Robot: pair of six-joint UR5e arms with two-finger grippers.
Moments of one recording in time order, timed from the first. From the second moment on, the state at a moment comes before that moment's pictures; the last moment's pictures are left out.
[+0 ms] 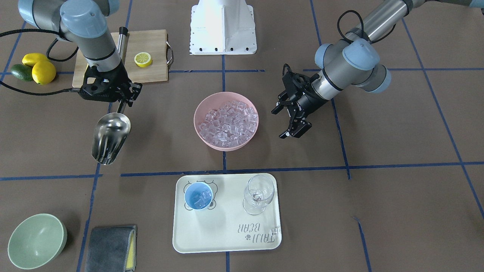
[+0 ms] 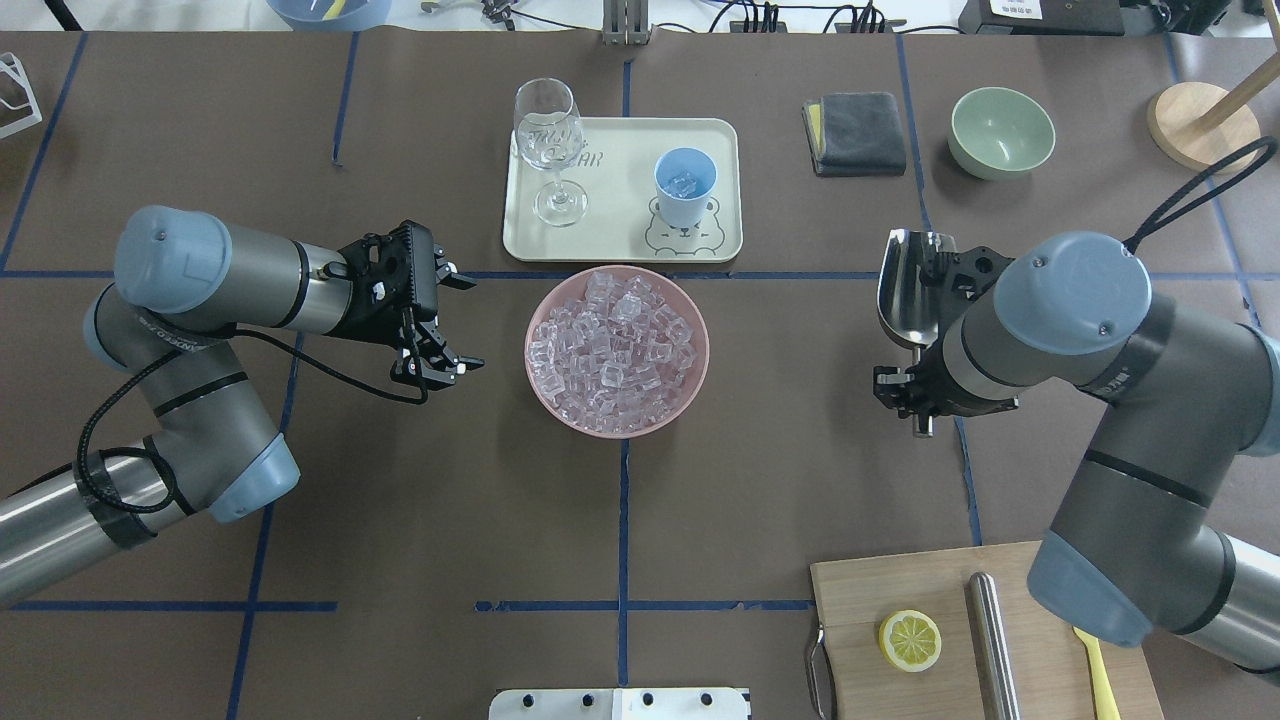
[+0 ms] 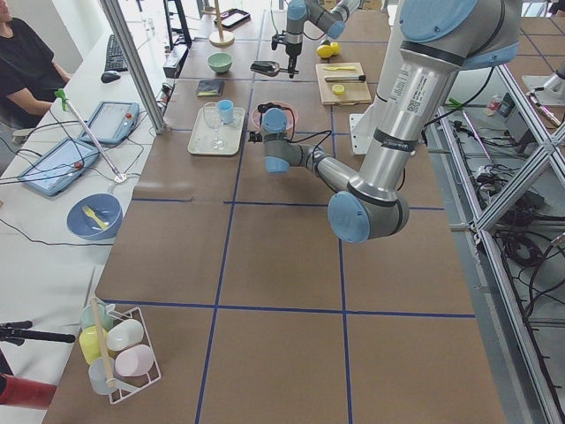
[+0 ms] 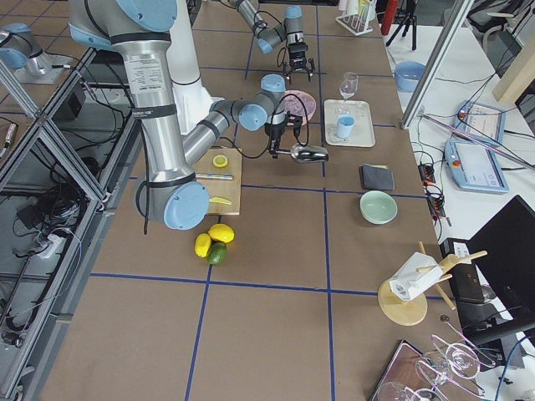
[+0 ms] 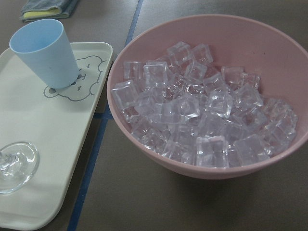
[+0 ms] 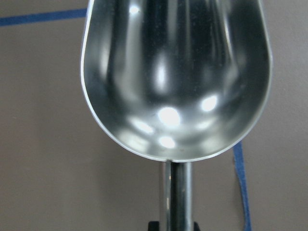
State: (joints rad) left arm -0.68 -1.99 -1.52 -2.59 -2.04 0.09; right arm 0.61 -1.40 2.02 -1.56 1.92 1.22
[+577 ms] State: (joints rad) left arm -0.74 -1.97 -1.51 -2.59 -2.22 0.09; right arm 0.61 -1.58 2.04 -1.52 2.02 1.13
